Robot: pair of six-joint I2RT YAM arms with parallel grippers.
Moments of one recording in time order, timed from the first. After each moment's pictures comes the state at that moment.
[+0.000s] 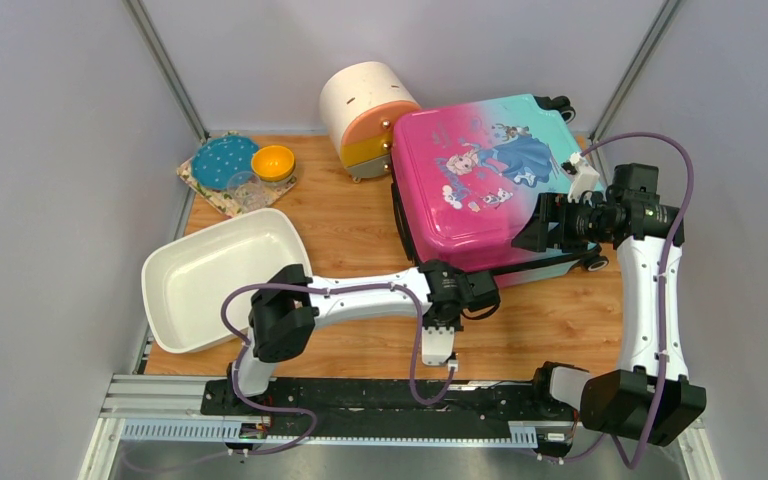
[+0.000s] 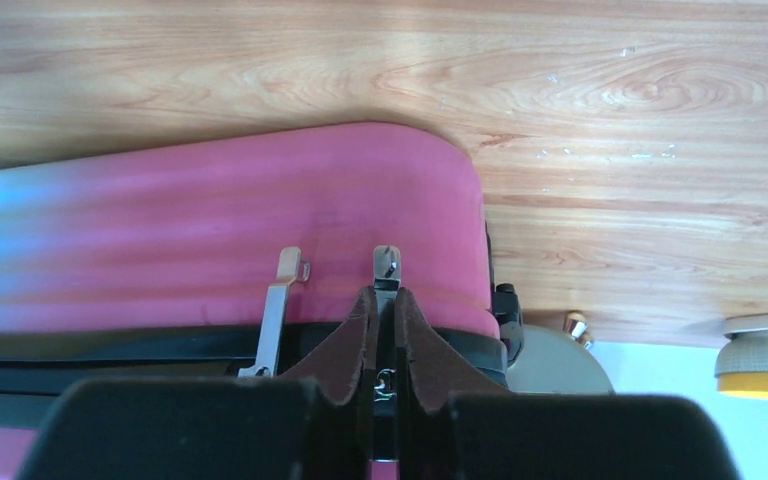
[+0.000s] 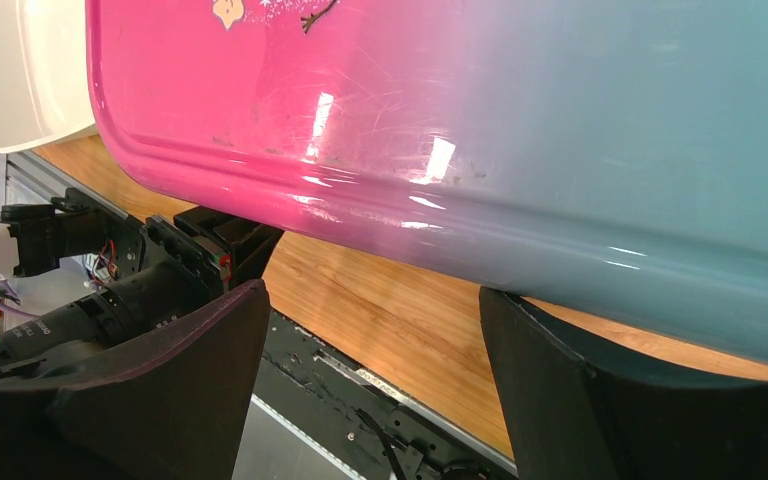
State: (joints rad) left arm -1.29 2.01 1.69 -1.06 -0.29 1.90; right arm -0.21 1.19 1.32 -1.17 -0.72 -0.18
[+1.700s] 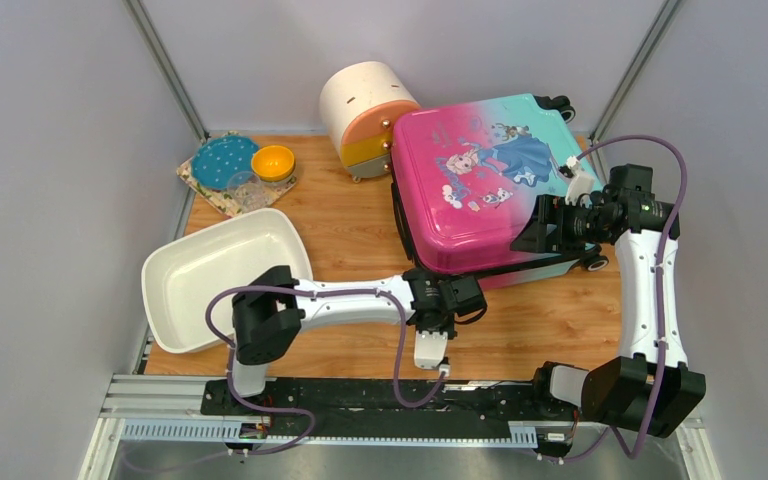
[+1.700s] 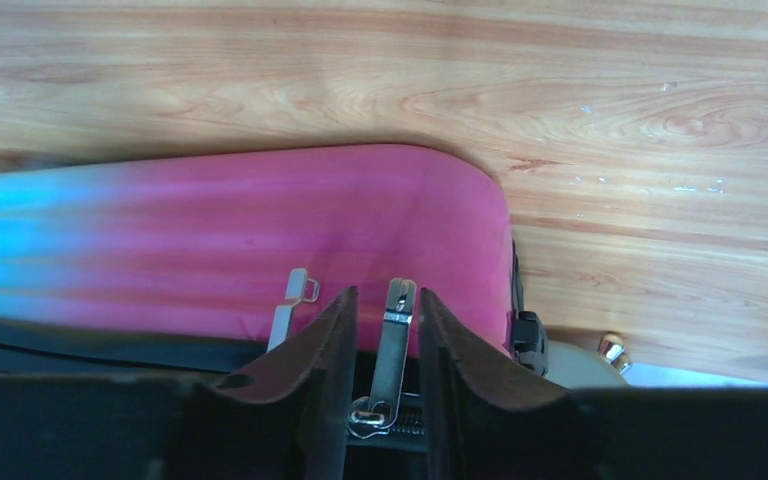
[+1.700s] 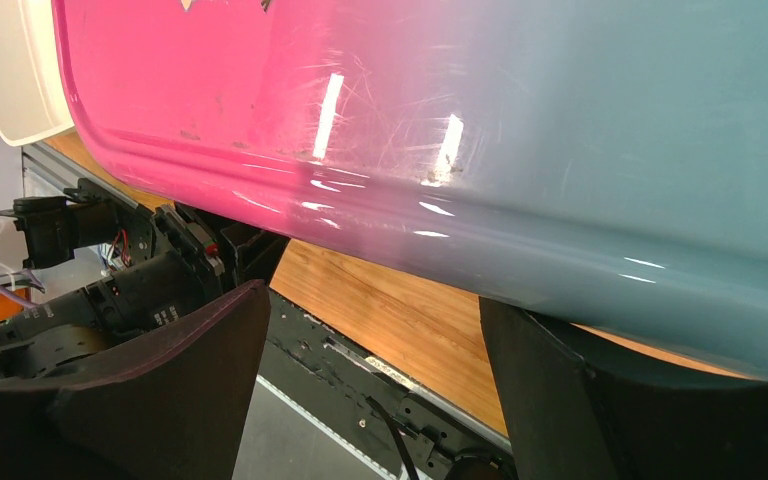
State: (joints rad) left arm -1.30 1.90 1.49 -0.84 -0.27 1.97; right arm -0.22 1.22 1.30 -1.19 -0.73 -0.18
